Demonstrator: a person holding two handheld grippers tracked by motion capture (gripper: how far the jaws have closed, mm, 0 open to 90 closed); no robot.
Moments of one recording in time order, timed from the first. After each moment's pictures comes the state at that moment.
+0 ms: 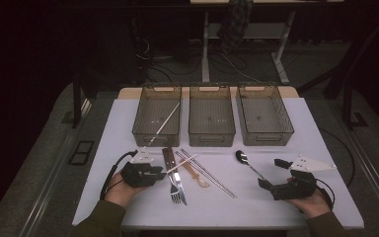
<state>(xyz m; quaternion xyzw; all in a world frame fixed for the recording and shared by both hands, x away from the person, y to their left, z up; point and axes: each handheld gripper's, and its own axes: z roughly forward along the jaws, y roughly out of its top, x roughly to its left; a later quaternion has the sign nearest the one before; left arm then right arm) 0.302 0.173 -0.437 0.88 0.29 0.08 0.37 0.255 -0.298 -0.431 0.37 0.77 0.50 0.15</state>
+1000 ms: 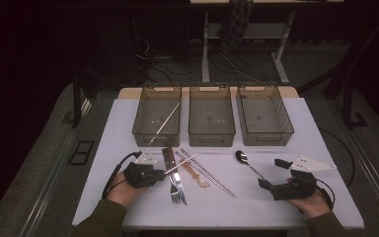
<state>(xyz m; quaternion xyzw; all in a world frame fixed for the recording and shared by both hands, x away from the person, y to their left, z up) 0.305 0.168 -0.444 0.89 0.28 0.07 0.35 0.254 -0.298 -0.431 0.37 0.77 0.50 0.15</state>
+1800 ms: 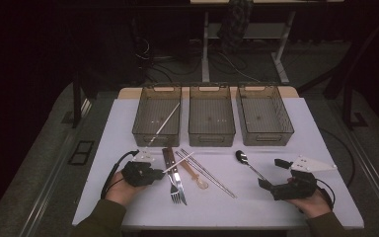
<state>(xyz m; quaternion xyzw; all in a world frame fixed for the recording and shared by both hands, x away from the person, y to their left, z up) 0.308 0.175 -0.440 0.88 0.30 0.06 0.36 0.254 -0.298 -0.430 0.37 0.77 0.50 0.15</state>
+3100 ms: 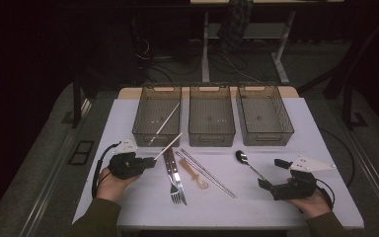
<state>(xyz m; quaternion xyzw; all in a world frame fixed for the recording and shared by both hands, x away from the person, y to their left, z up) 0.310 0.202 -0.411 0.83 0.35 0.09 0.43 0.255 -0.298 -0.431 0.37 0.77 0.50 0.15</state>
